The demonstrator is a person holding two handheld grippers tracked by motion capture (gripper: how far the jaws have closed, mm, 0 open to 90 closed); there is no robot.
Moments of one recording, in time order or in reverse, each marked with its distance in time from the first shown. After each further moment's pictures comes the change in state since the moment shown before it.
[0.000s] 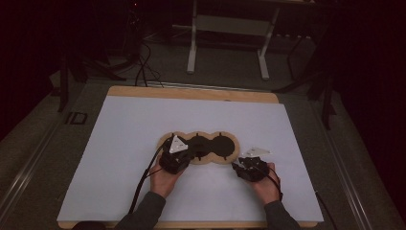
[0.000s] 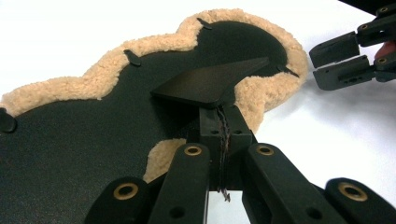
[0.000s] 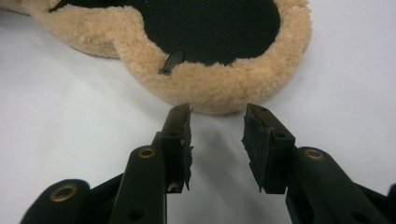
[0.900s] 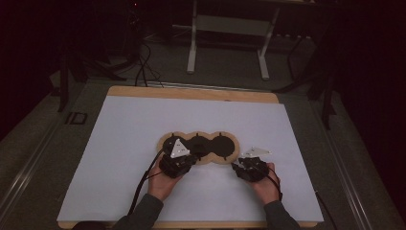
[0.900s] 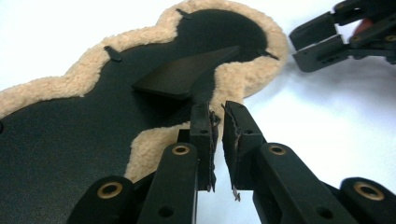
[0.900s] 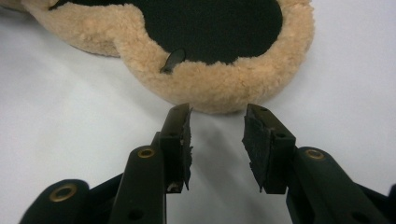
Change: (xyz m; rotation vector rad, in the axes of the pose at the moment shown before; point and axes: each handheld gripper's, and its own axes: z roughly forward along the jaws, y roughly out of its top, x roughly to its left) left arm -0.010 -0.002 -0.011 0.021 -0.036 0.078; right arm 0.000 0.000 0.001 0.005 0.003 -0.005
